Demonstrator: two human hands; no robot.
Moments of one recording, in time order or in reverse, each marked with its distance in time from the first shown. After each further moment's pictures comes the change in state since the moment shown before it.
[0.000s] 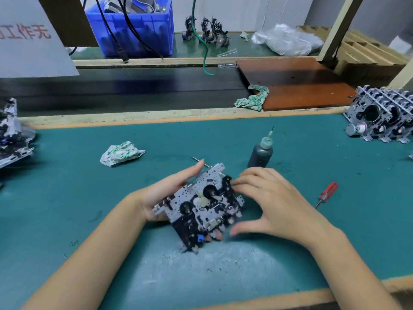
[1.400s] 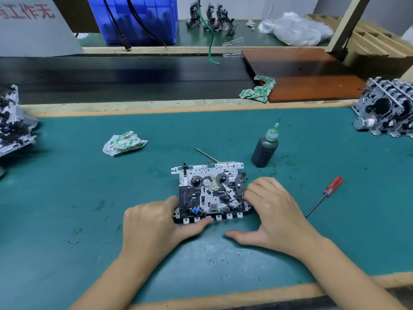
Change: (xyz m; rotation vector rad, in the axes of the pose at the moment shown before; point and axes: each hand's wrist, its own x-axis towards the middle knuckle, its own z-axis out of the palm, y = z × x) left_hand -0.021 -0.076 0.029 1.519 1.266 0.691; right_hand -0.020 -0.012 0.034 0.009 0.198 0.044
